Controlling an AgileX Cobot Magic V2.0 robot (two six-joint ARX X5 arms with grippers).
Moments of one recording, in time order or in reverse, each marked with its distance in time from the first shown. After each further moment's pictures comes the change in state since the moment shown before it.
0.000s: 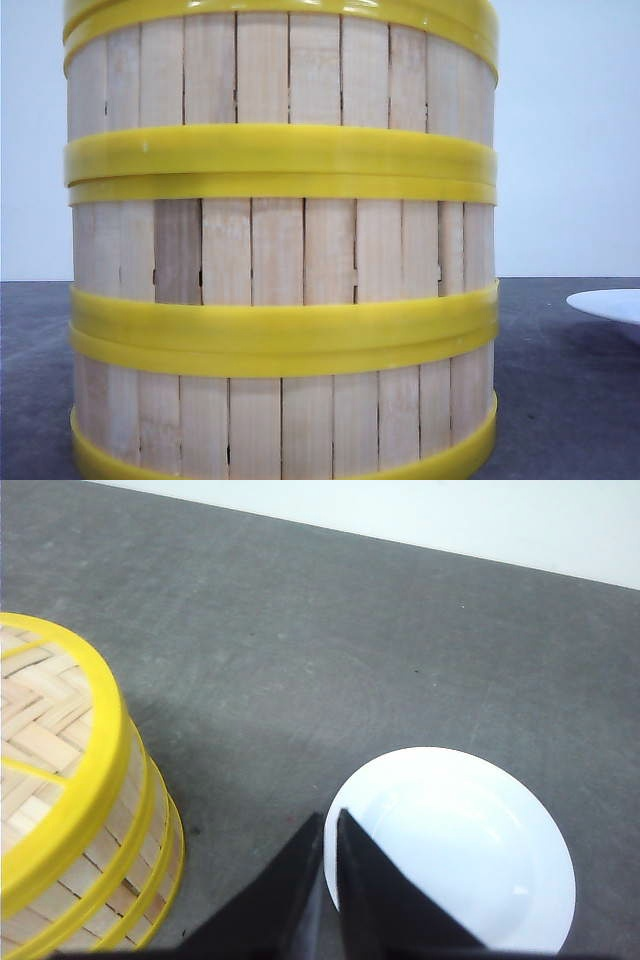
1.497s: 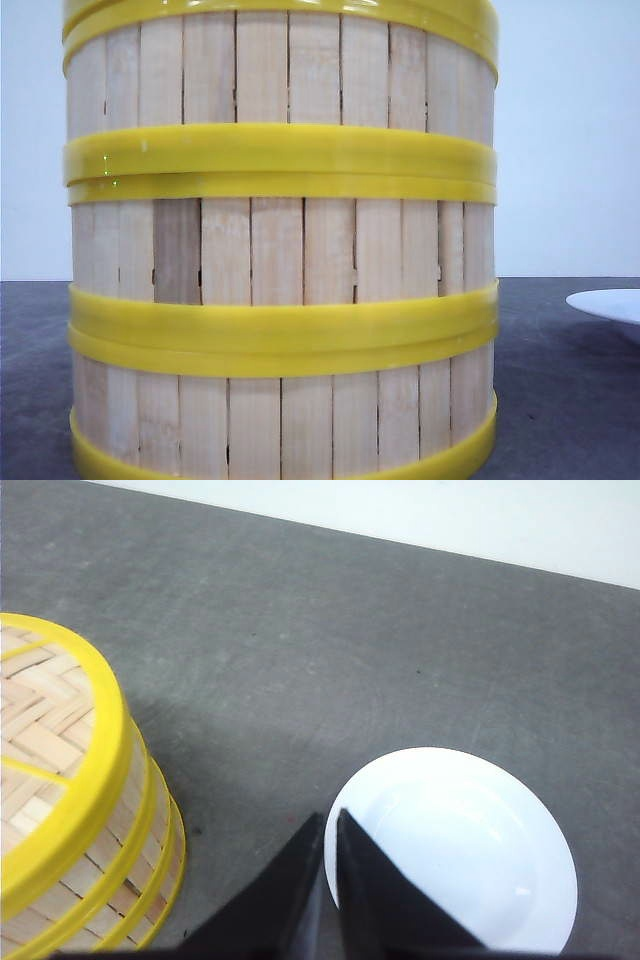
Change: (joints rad) left arm 0.200 -0.249 -0.719 0.562 0.001 -0.006; right arm 0.000 0.000 0.000 0.001 0.000 0.001
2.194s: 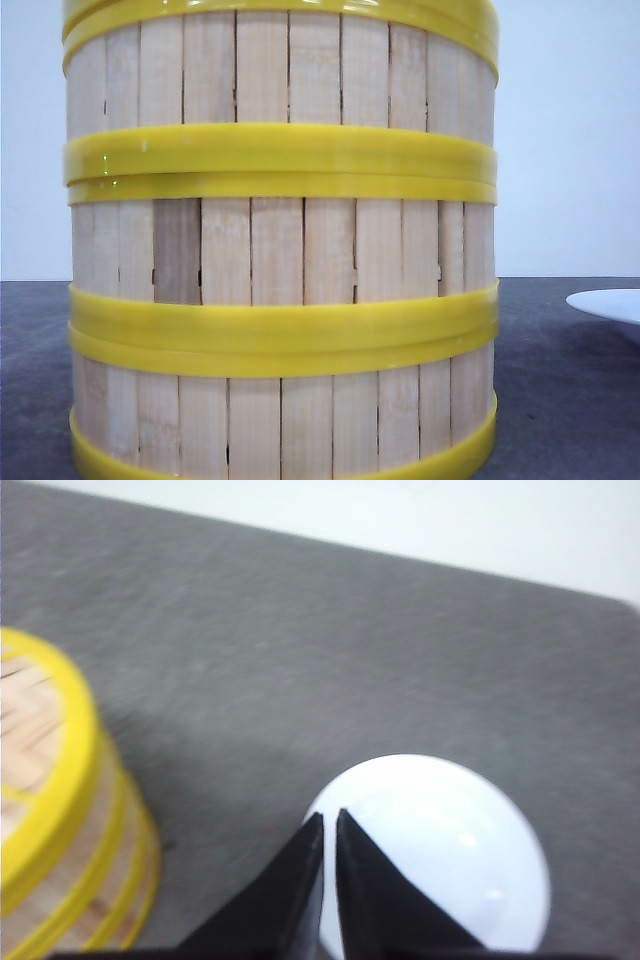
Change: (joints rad) left arm 0.000 0.000 0.000 0.000 0.000 0.000; right arm -0.002 0.000 0.000 0.001 0.111 -0.002
